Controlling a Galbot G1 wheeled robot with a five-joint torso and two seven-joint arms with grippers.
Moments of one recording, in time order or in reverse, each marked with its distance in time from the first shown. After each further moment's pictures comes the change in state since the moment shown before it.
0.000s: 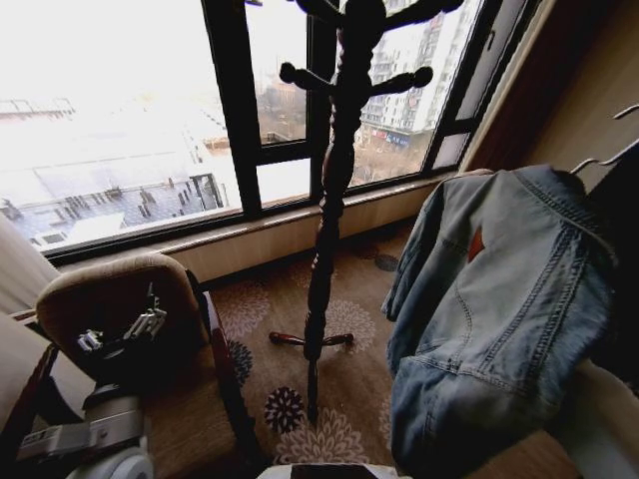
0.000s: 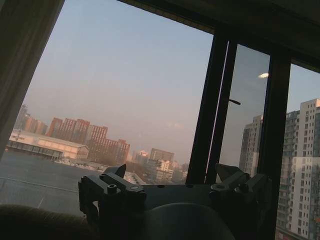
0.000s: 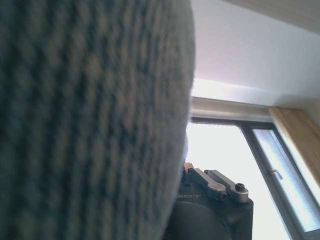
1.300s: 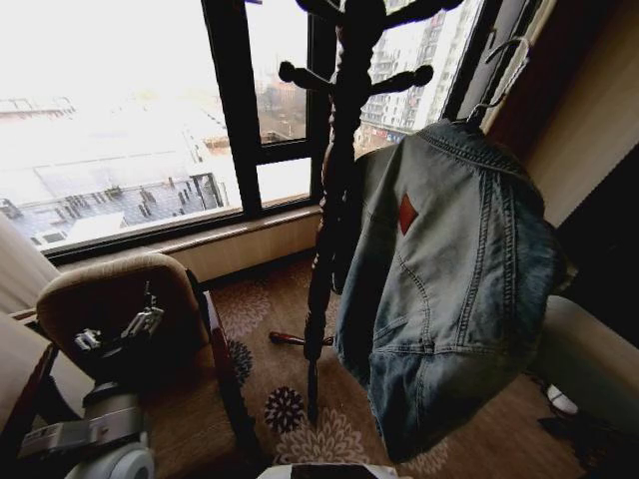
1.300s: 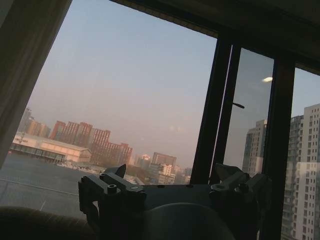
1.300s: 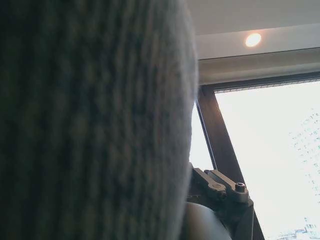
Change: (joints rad) left arm -0.029 0.000 -0.008 0.025 -0.006 -0.014 0.001; right arm 0.546 -0.232 -0.520 0.060 0.283 -0.072 0.065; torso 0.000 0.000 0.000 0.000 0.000
